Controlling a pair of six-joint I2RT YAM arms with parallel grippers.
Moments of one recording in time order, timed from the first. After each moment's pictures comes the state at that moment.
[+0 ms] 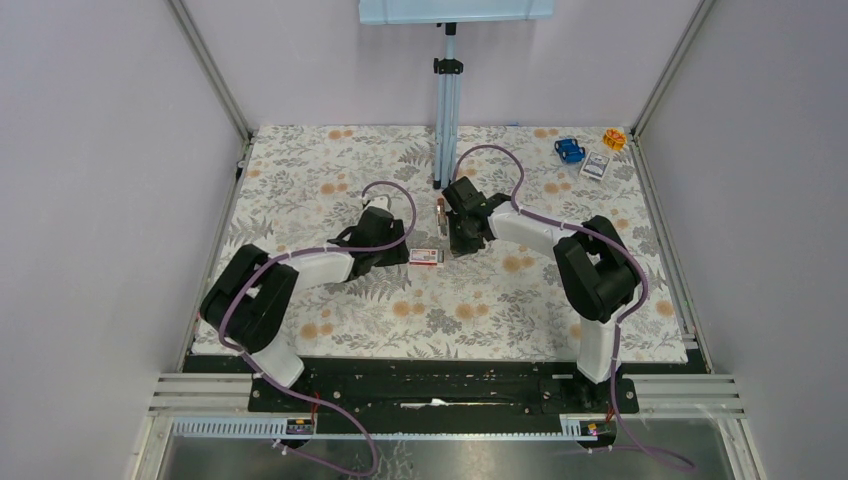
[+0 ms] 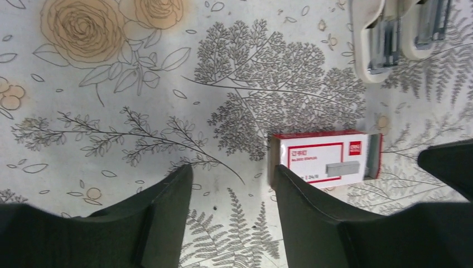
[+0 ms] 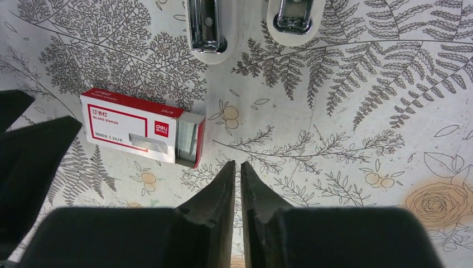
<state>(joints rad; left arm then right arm) -0.54 1.63 0.78 0.06 -0.10 -0.56 0.65 1.93 1.34 -0.53 0.04 0.53</state>
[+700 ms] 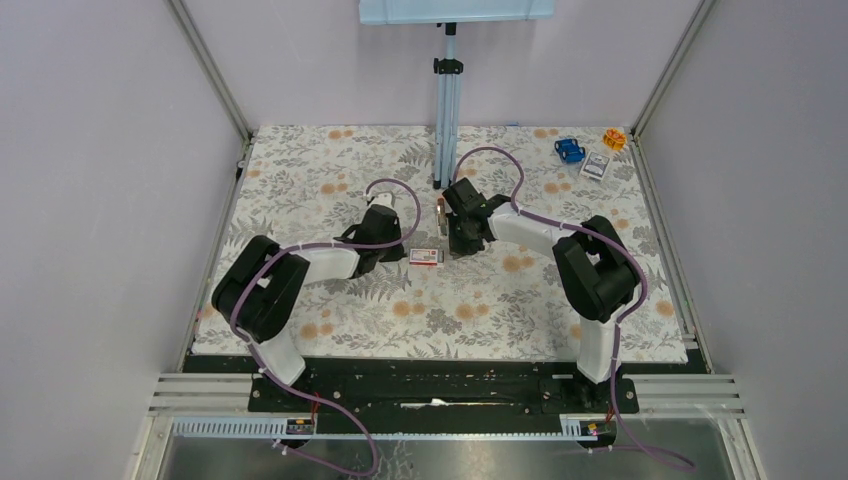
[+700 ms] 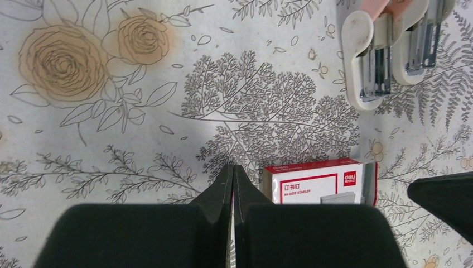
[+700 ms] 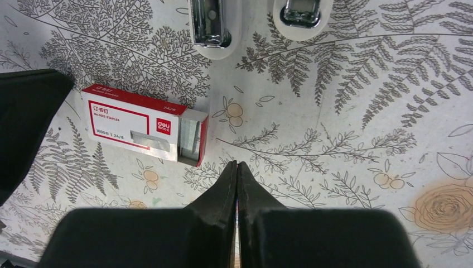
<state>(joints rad) -0.54 1.71 0.80 0.14 -0.11 -0.55 0.65 1.93 1.33 -0.53 0.03 0.54</state>
